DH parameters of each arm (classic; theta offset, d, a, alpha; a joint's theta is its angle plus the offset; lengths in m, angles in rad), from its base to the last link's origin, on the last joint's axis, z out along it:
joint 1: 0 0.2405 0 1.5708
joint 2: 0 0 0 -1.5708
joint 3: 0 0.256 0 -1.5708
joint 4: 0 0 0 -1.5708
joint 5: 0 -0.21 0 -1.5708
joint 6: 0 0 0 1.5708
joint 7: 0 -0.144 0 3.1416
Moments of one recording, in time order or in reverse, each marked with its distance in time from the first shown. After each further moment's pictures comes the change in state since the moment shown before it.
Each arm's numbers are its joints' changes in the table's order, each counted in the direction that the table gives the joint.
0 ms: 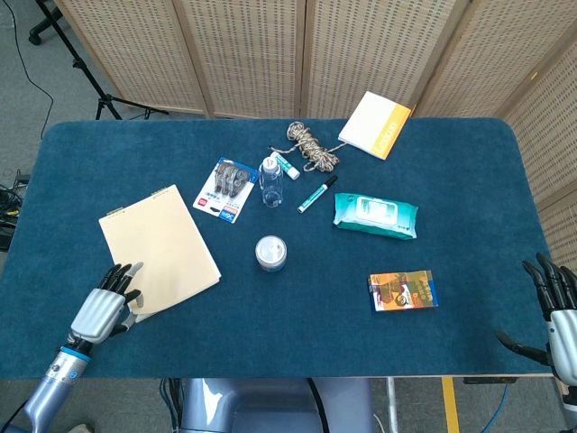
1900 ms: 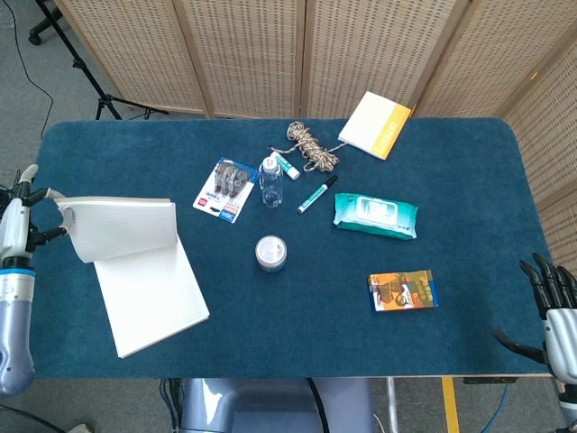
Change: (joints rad) left arm -0.180 -0.361 -0.402 -0.465 0.692 0.202 0.233; right arm 0.007 0.011 0.002 -0.004 -0.014 0.017 0.033
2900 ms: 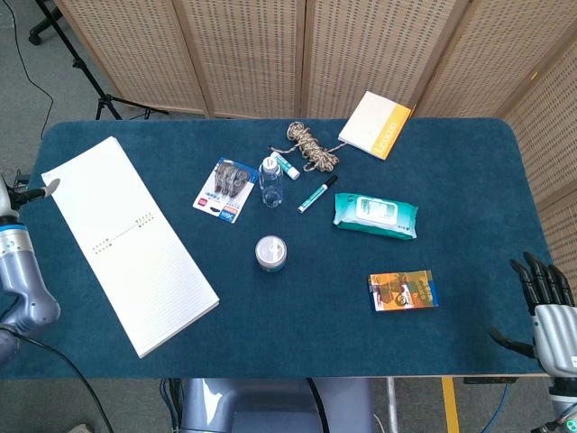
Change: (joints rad) left arm -0.149 0.229 -0.188 0.474 0.180 0.119 -0.086; right arm 0.019 0.029 0.005 0.003 -0.032 0.039 0.066
